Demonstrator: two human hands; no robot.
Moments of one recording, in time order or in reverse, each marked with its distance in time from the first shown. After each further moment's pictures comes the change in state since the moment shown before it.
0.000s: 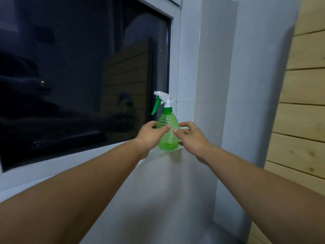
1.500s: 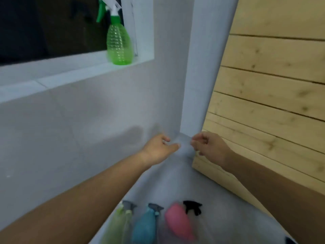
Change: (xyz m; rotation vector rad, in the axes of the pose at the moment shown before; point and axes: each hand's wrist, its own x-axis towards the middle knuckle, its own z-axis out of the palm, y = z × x) left_hand -0.206 -0.163 0.117 0.297 -0.464 -0.331; right_hand -0.267 0.161 -0.092 -0.317 0.084 0.445
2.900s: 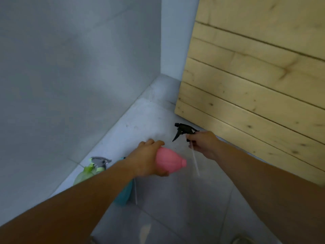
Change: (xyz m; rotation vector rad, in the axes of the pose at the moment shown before) left_hand 0.048 -0.196 0.146 0.744 -0.456 0.087; right_hand 0.026 0.259 0.066 0.455 -0.005 0.709
